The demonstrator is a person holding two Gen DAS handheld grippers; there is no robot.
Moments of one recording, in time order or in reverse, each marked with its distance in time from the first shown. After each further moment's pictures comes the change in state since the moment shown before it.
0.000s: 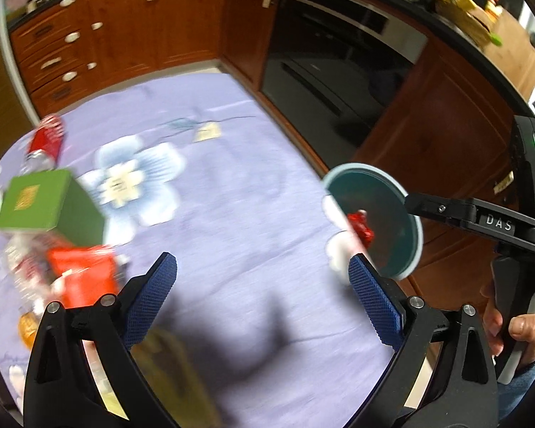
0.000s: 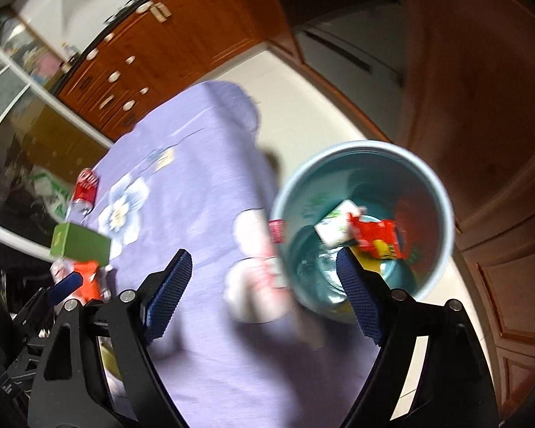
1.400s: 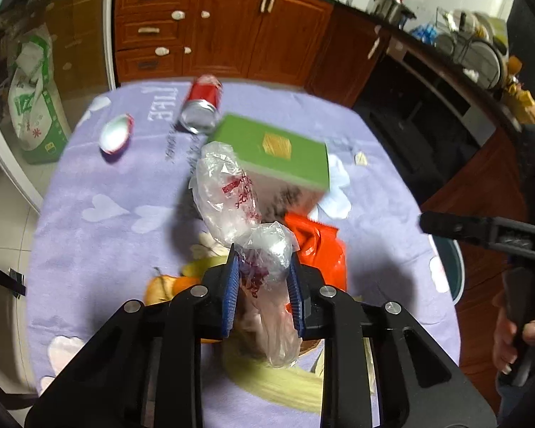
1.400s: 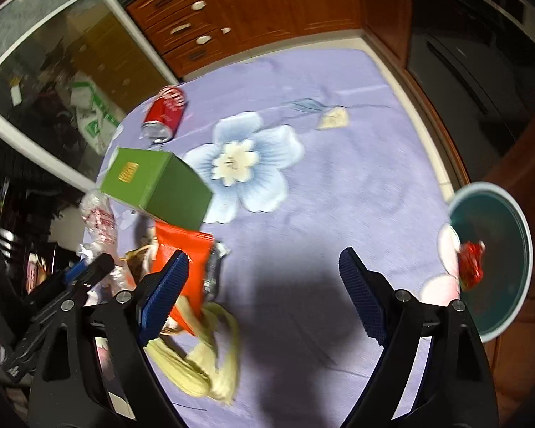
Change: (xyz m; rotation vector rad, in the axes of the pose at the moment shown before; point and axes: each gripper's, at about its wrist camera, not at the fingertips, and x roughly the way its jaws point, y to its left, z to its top) left arm -0.065 0.184 -0.060 -0.286 -0.139 0.092; right arm 0.062 0.205 -0.022 -0.335 0.129 0.063
